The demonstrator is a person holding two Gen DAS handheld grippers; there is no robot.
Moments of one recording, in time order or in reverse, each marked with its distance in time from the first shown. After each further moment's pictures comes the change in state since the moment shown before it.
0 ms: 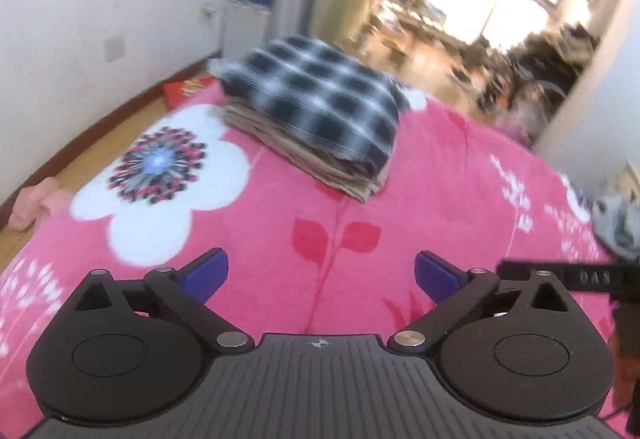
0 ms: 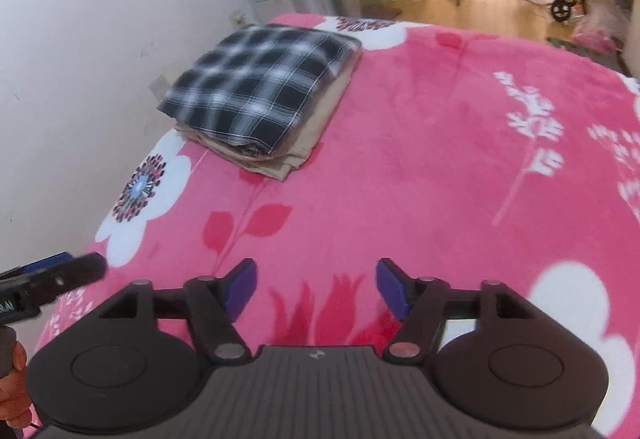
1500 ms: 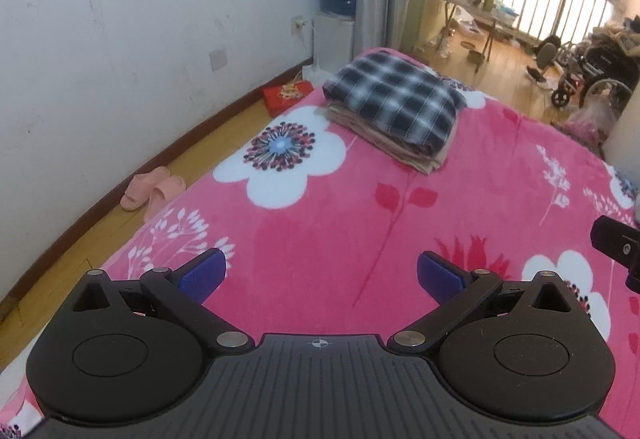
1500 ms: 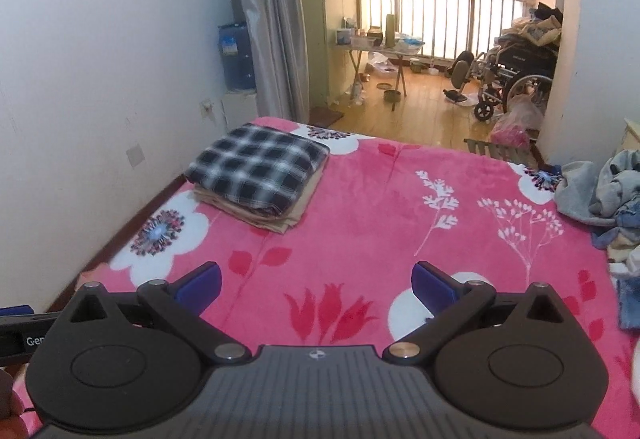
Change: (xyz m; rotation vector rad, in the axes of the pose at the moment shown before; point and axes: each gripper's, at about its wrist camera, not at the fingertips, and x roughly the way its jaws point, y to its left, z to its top) left arm -0.121 -0.033 -0.037 0.015 0.022 0.298; right arm -0.167 0.106 -0.071 -0.065 -0.303 -0.245
